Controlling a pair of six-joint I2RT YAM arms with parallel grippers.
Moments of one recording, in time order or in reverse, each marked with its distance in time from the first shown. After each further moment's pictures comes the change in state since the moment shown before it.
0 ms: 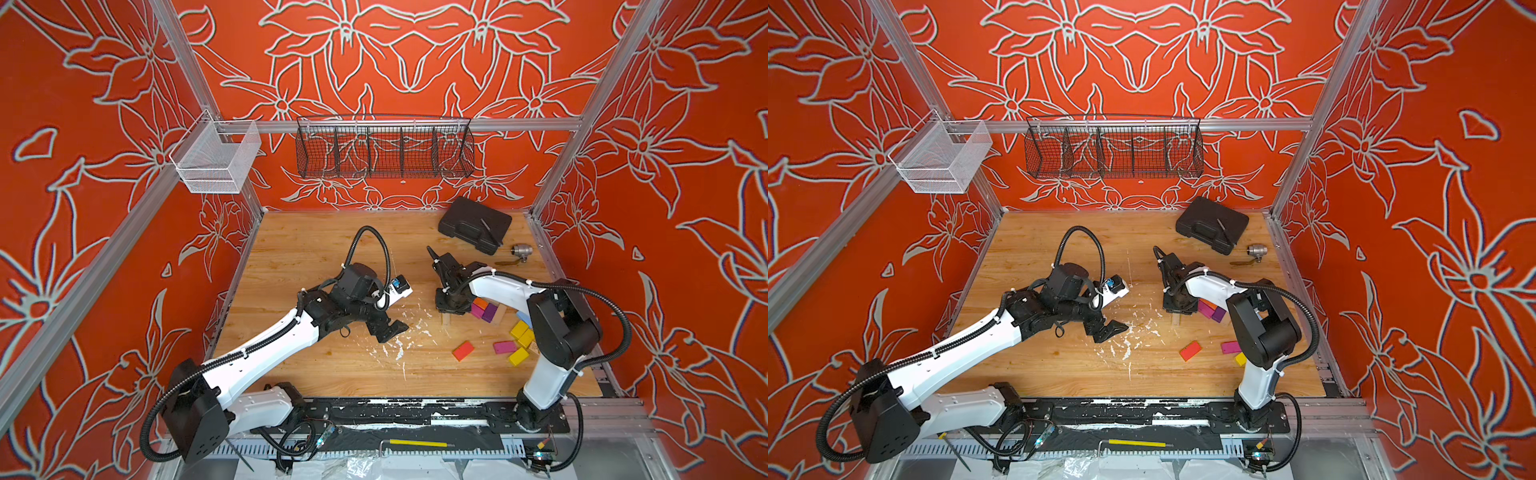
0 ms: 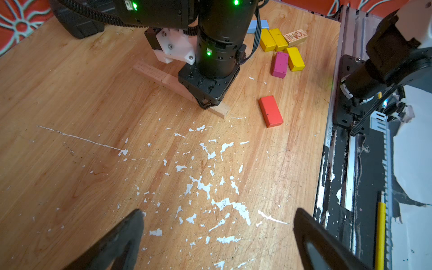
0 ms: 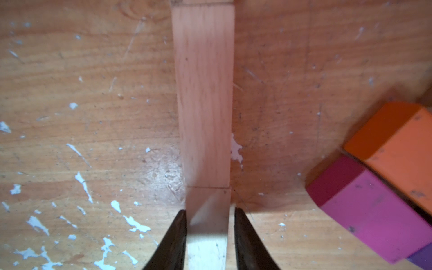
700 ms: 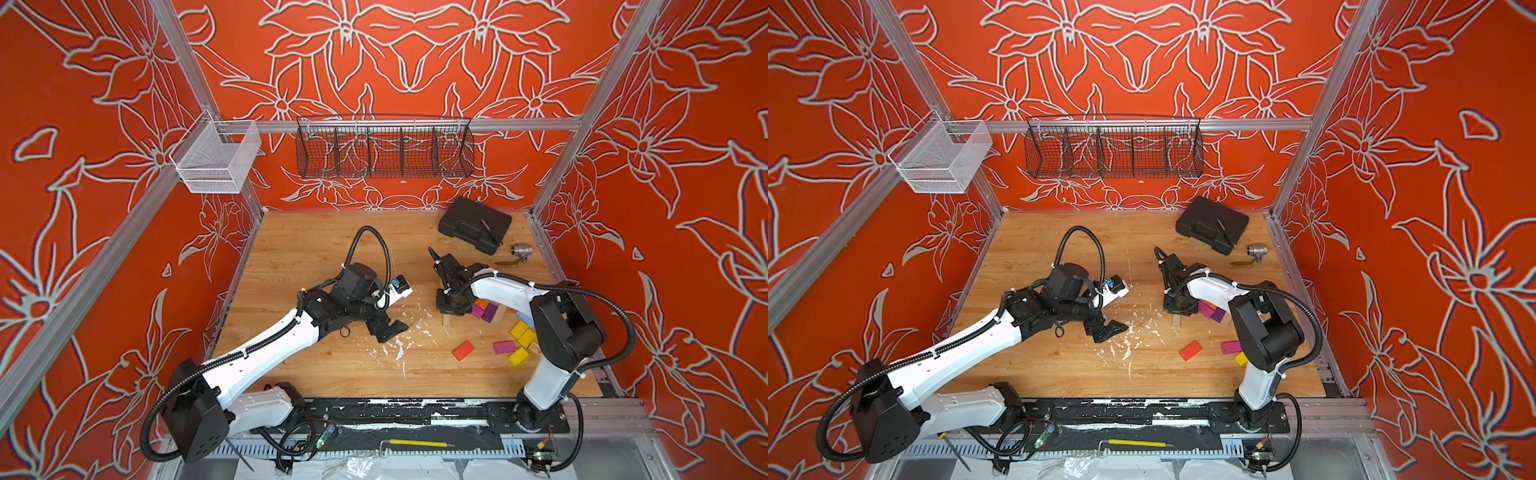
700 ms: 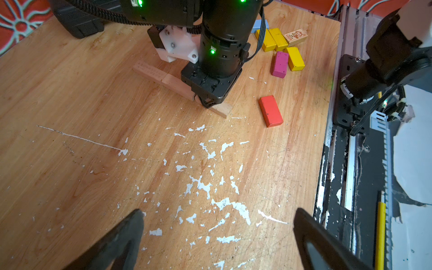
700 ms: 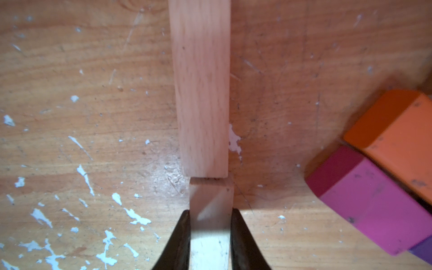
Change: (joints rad) left arm 0.000 0.000 0.000 -0.001 0.000 0.000; right arm 0.000 -0.018 -0.017 0.006 -0.008 0.011
